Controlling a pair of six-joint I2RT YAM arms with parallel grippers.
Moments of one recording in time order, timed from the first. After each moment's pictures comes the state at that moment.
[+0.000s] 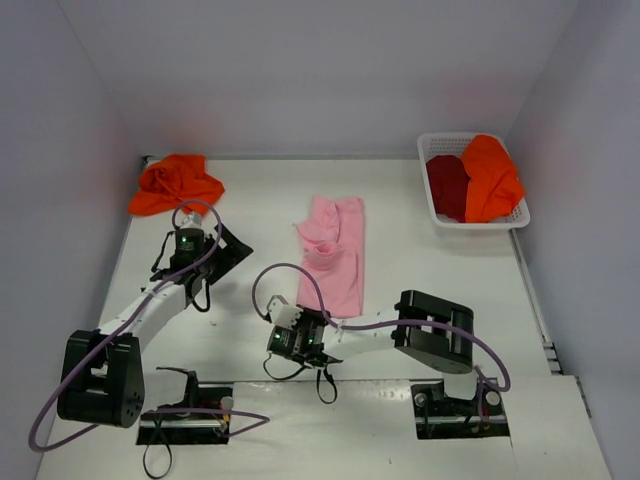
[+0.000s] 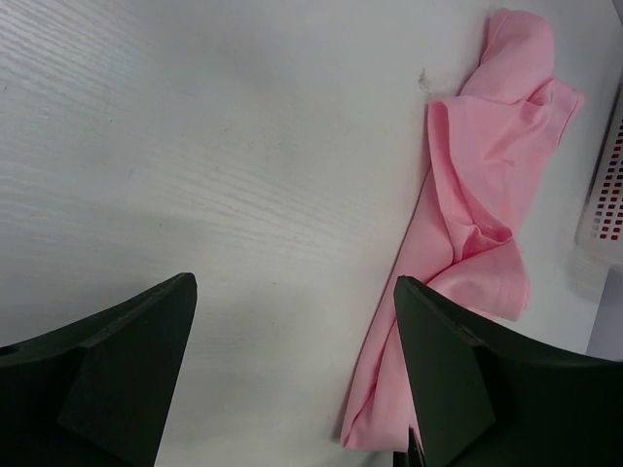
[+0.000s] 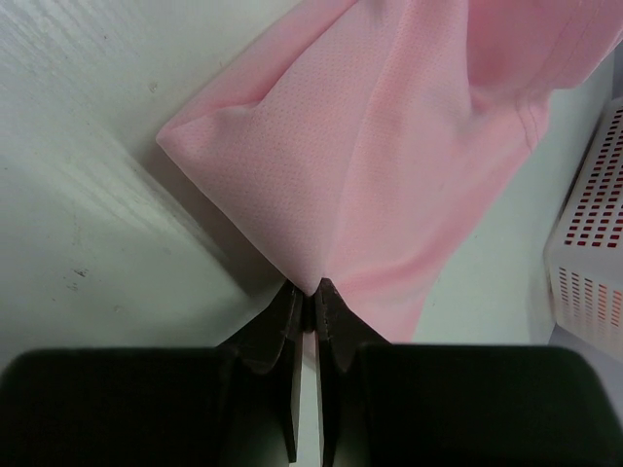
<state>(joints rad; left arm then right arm) -0.12 1.24 0.61 -0.03 0.16 -0.79 1.34 1.90 0.99 -0.33 0.89 0.10</state>
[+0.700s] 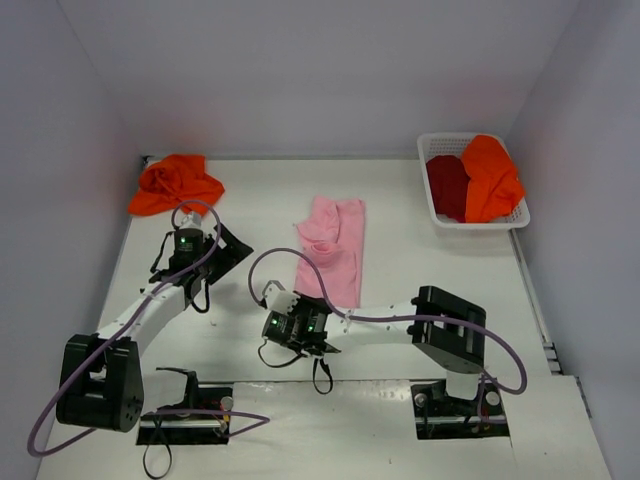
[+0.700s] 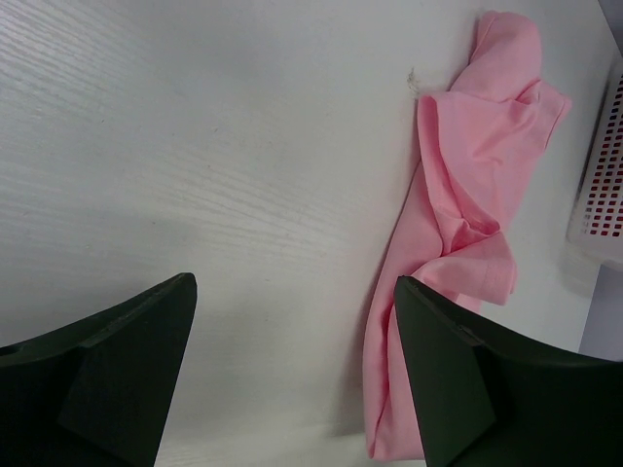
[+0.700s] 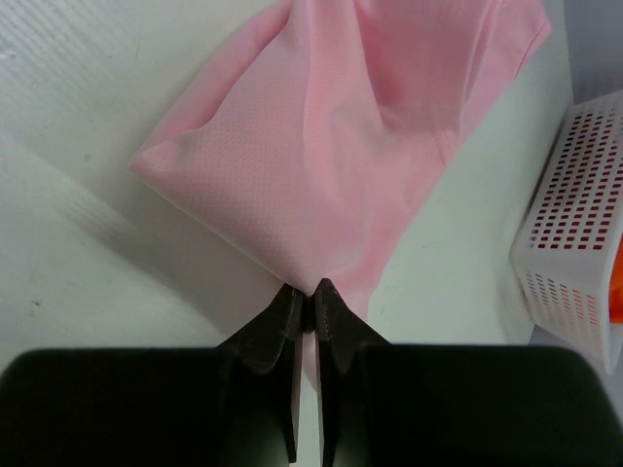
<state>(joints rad) -0.12 1.22 0.61 -0.03 0.17 -0.79 1.31 1.84 1.08 -0.41 0.90 0.07</state>
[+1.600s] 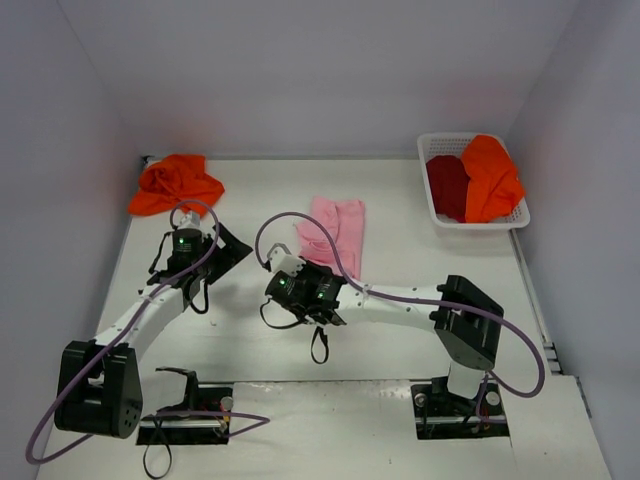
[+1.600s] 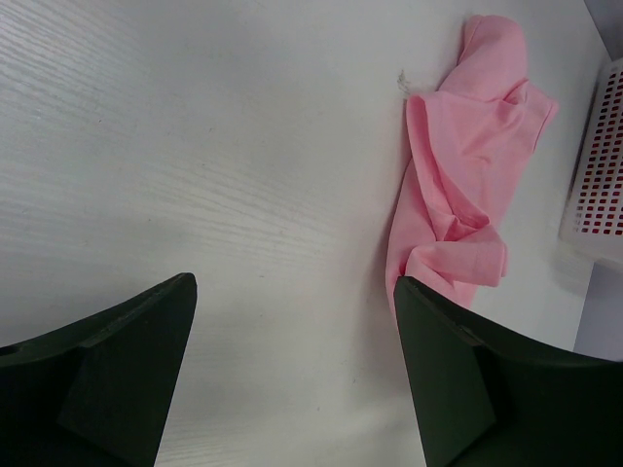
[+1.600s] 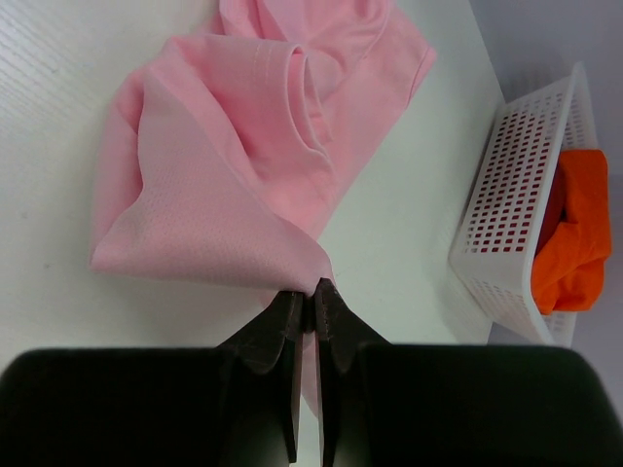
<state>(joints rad) -0.12 1.19 0.61 -0.05 0.17 -0.79 1.18 1.76 1.19 -0.43 0.93 -0.05</state>
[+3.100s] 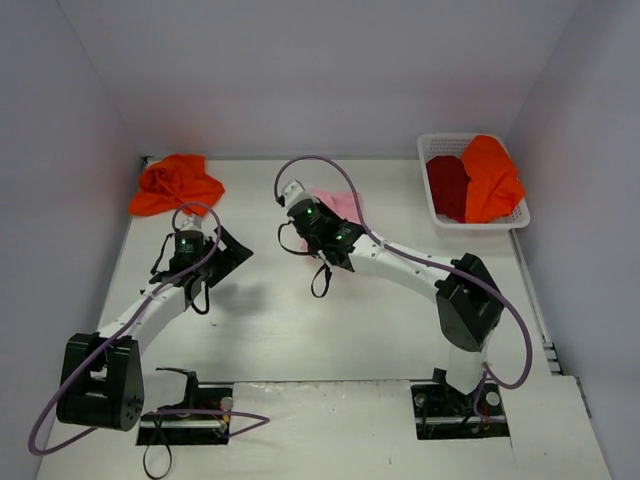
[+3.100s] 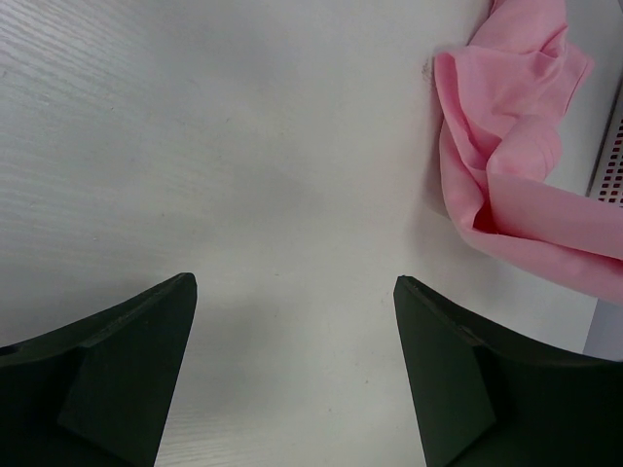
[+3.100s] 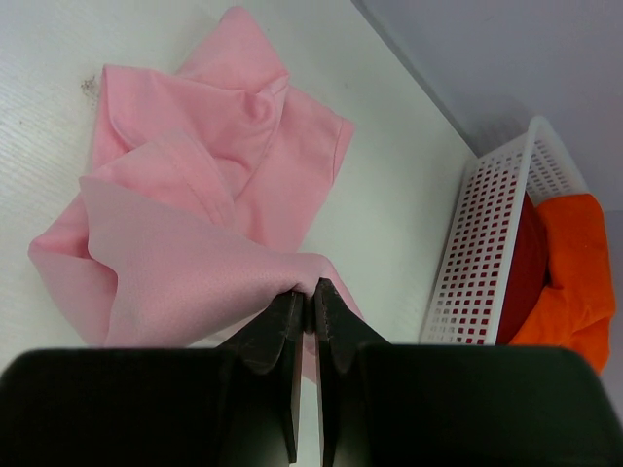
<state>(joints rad) -0.12 1.22 0.60 -0.04 0.17 -0.79 0.87 1.82 1.39 -0.25 0.73 -0.30</state>
